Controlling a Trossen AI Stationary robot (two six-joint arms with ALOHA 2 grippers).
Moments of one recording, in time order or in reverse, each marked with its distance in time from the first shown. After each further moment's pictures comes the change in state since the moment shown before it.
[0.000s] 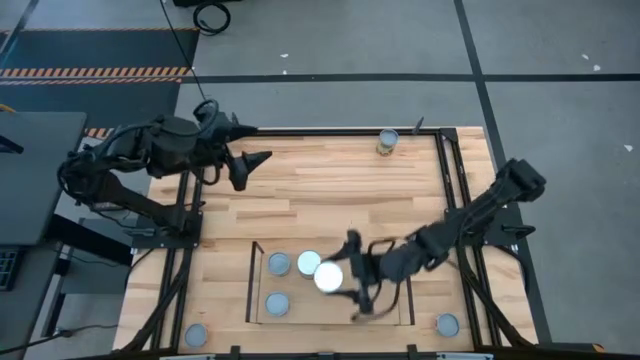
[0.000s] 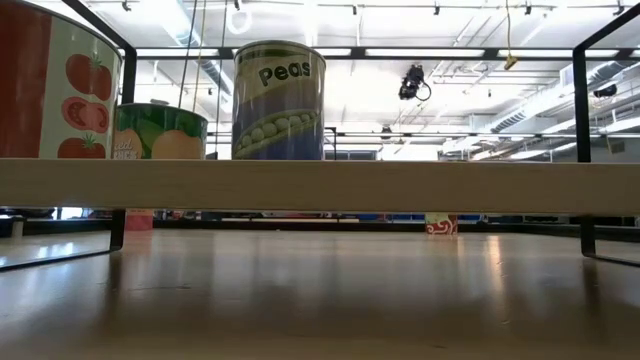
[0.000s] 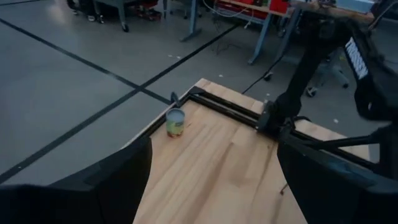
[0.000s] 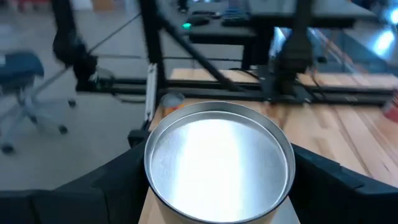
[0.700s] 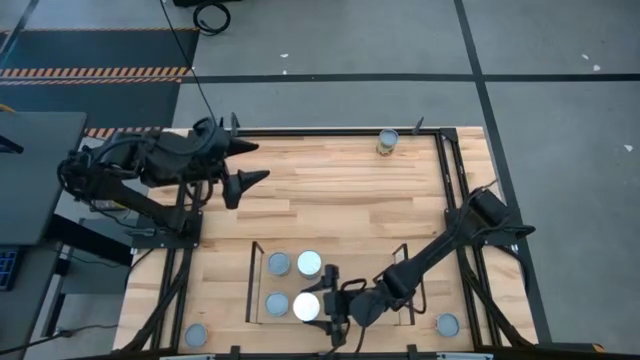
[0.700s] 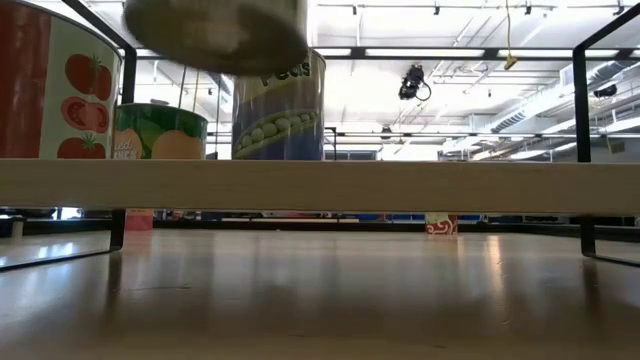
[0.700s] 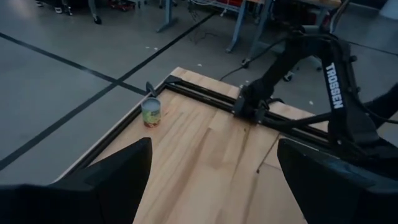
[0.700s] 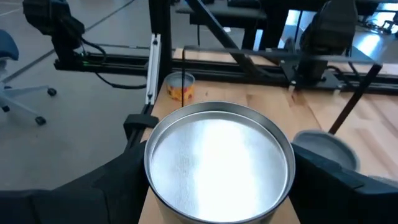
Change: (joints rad) left arm -0.124 -0.002 0.000 -0.039 -0.002 -0.029; right arm 0.055 0.377 0.130 0.206 0.106 0.023
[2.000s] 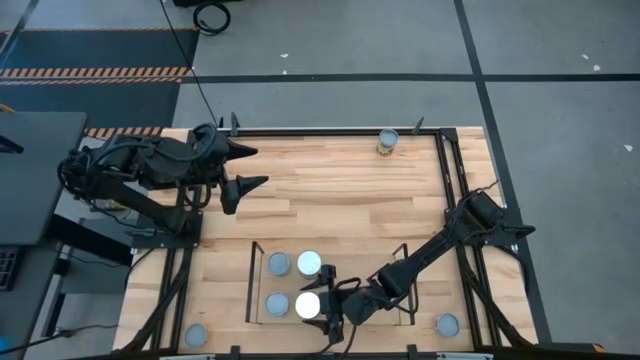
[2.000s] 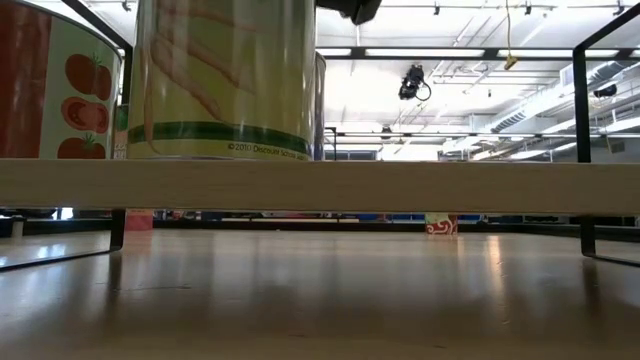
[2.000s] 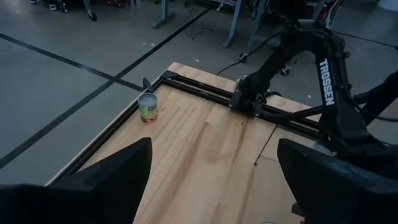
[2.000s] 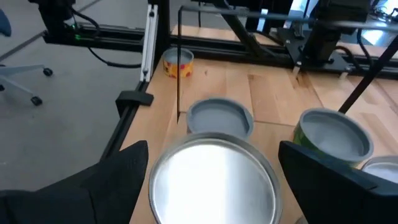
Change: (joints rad) left arm -0.034 0.000 0.000 -0.027 -0.011 -0.009; right arm -0.024 0.030 0.000 -0.030 -0.037 -0.006
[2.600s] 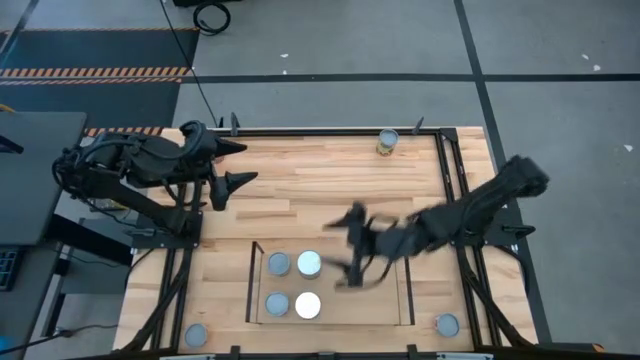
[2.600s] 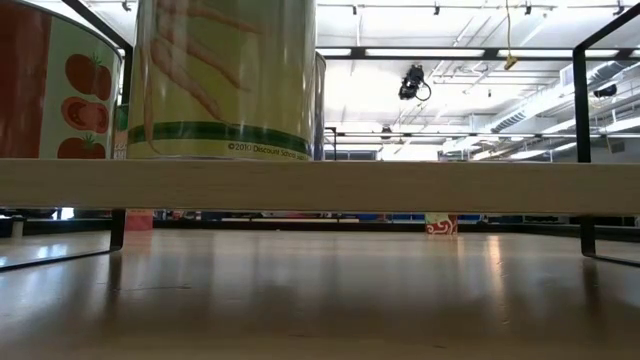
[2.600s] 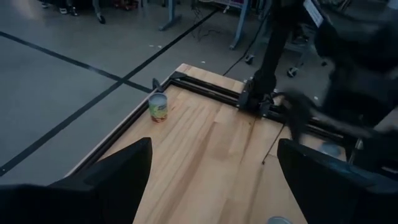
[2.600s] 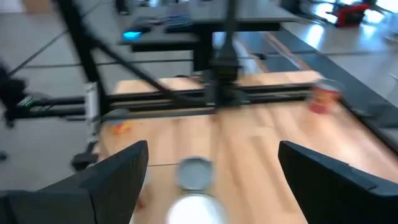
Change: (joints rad) left arm -0.016 -0.047 -0.001 -0.052 -0.041 -0.005; right arm -0.143 -0.487 0.000 -0.428 0.056 0.073
